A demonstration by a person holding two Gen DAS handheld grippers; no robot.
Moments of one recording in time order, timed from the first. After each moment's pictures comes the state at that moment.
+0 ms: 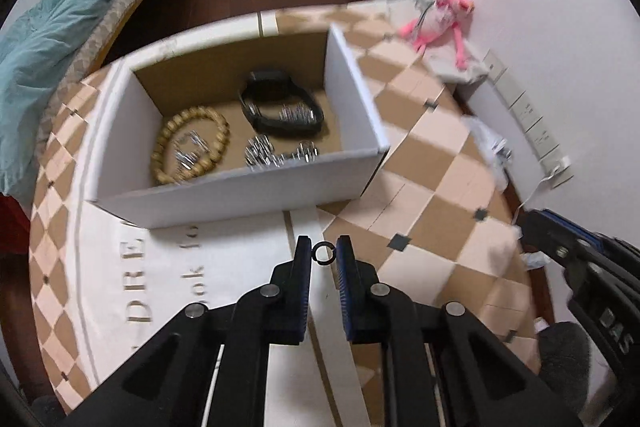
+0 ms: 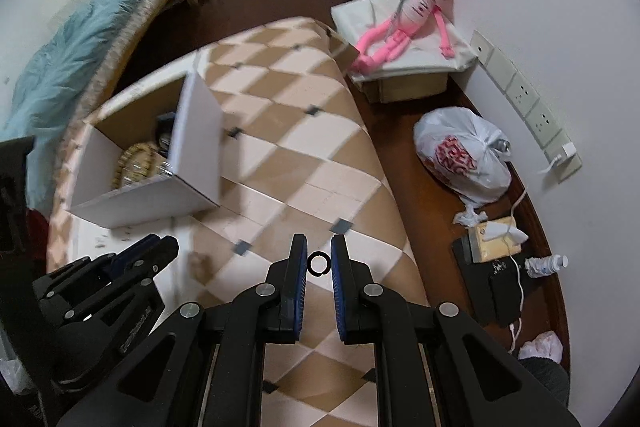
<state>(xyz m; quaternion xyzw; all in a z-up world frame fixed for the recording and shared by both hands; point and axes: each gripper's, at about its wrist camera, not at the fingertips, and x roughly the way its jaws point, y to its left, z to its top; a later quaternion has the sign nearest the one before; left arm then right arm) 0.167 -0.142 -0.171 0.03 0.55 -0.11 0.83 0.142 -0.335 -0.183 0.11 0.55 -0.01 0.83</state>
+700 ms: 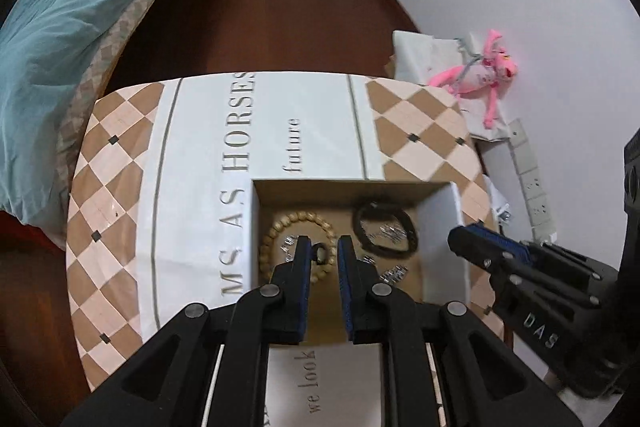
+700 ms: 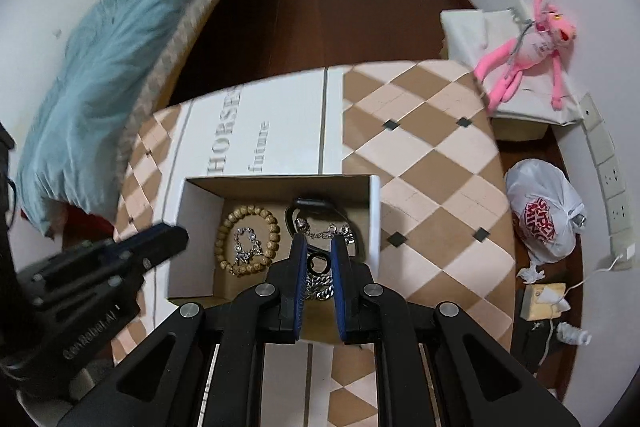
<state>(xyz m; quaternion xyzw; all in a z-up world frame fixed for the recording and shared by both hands) 0.286 -0.047 -0.128 -0.05 0.59 -0.07 0.80 0.291 -0.224 -0.160 0.08 0.60 0.12 0.79</state>
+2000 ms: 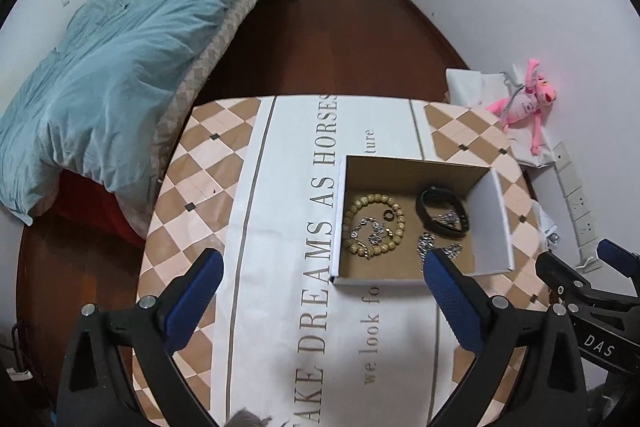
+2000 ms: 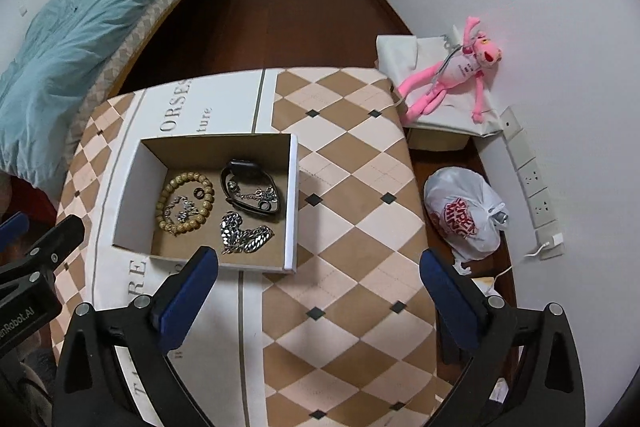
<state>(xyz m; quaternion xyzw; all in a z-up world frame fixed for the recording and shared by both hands) 0.195 -0.022 -0.087 -0.01 0.51 0.03 0.86 0.212 -0.245 -0.125 -0.01 0.56 0.01 0.83</state>
